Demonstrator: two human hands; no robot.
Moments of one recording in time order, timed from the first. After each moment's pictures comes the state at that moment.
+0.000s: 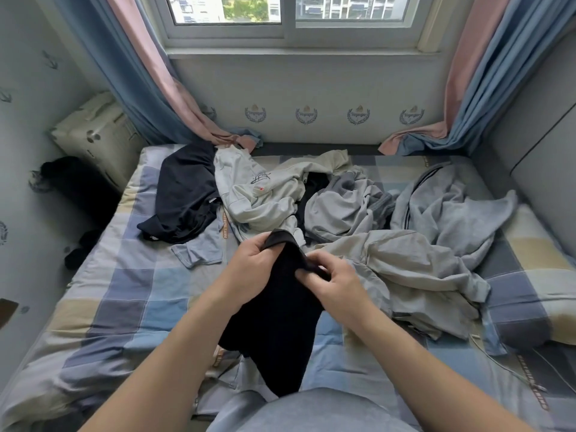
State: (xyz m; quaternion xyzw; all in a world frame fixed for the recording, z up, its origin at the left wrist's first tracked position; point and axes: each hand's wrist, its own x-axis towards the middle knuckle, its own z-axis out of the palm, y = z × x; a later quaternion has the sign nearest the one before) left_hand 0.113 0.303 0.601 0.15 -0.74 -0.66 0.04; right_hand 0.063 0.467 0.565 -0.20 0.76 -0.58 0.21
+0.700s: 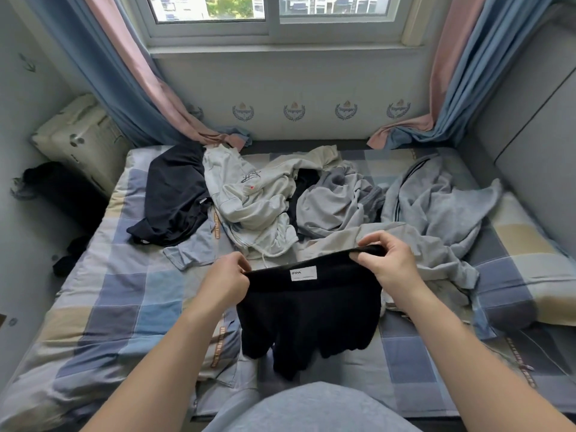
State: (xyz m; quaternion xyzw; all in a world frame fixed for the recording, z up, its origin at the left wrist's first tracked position) left_hand 0.108 0.259 0.525 0.29 -0.90 -0.31 -0.09; right_hand 0.006 0.545 0.539 -0.05 0.78 -0.62 0.11
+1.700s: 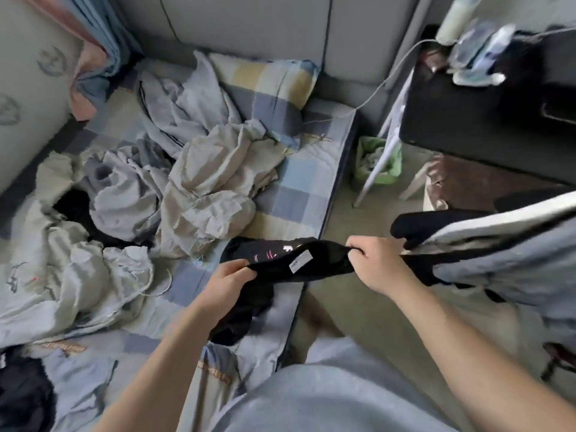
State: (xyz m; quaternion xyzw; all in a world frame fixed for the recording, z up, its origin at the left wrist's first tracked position) left_hand 0.139 0.345 0.484 -0.15 -0.77 -0.40 -0.48; right_hand 0.337 0.555 0.501 0.39 0.83 -0.40 0.00
